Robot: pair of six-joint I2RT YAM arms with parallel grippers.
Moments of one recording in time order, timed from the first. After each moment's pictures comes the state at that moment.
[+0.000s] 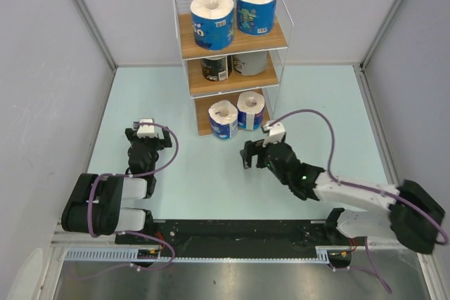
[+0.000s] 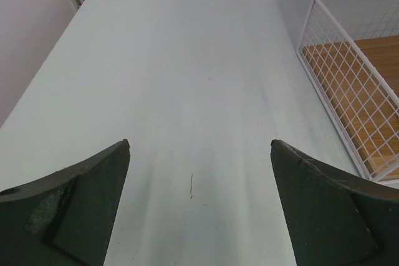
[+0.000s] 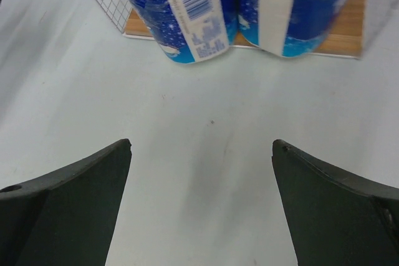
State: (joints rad) left arm -0.08 1.34 0.14 1.16 -0.15 0.05; right arm 0.96 1.12 0.56 0.18 0.44 0.40
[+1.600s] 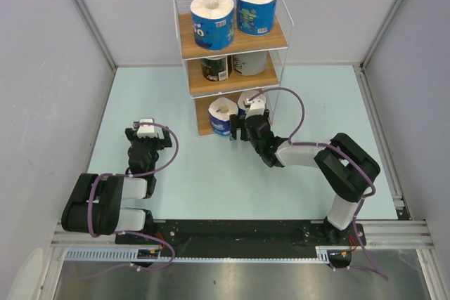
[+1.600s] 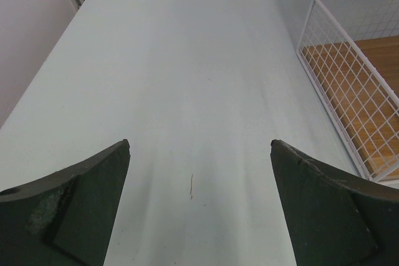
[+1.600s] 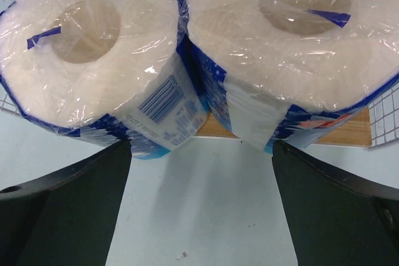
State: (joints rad) left arm -0.08 1.34 0.14 1.16 -0.15 0.05; right arm 0.79 1.76 0.88 0.48 0.41 0.33
